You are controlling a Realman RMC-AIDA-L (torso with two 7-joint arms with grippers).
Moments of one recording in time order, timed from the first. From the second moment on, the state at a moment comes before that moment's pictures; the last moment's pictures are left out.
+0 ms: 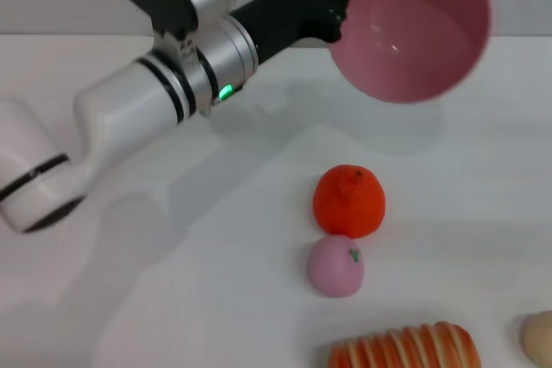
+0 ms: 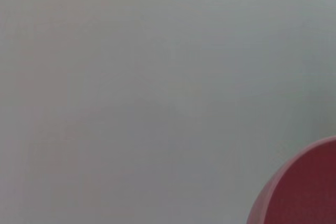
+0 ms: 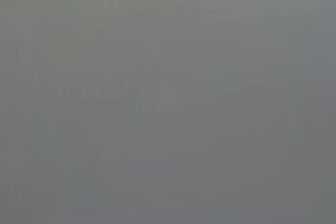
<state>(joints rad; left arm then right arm) -0.62 -2.05 2.04 0.74 0.08 0.64 -0.48 0.34 2.06 -0.61 -0.51 -0.70 -1.29 0.87</state>
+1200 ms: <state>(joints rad) -0.90 -1.93 1.18 0.61 2.04 0.95 -2.15 0.35 2.06 -0.75 -1.12 -1.42 -1.71 1.42</state>
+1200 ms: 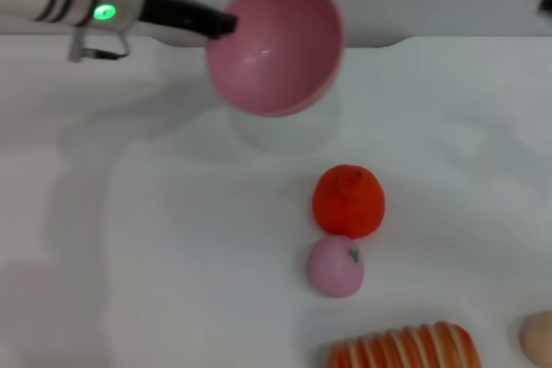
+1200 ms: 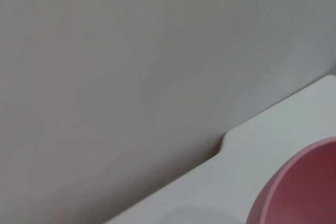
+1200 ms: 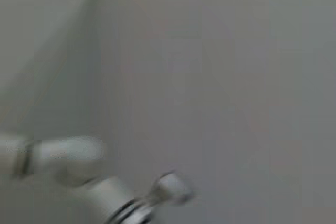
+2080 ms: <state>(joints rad) -0.86 -1.93 1.14 0.64 2.07 0.98 -2.18 0.73 2.07 -1.33 -1.15 -2.25 -1.67 2.07</state>
